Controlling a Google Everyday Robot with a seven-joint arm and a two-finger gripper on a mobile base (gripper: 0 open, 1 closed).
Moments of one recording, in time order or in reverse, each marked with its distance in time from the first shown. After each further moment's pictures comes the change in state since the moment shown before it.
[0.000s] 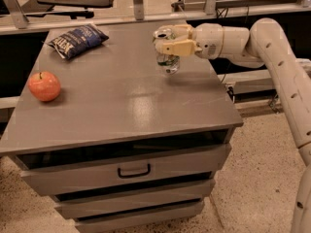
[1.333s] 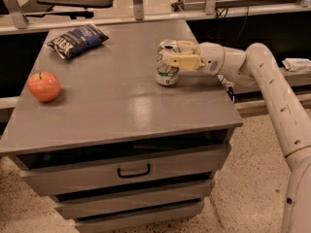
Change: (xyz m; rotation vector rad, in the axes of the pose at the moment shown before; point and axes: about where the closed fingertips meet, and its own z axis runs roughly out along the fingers) arm 0.042 0.005 -0.019 -0.083 -0.151 0.127
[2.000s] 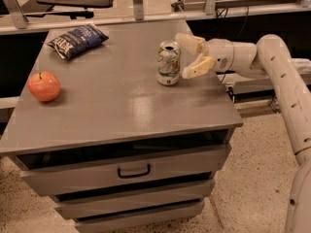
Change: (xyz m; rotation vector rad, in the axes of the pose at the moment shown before) arm -0.008 0.010 -0.015 -0.012 0.098 -0.049
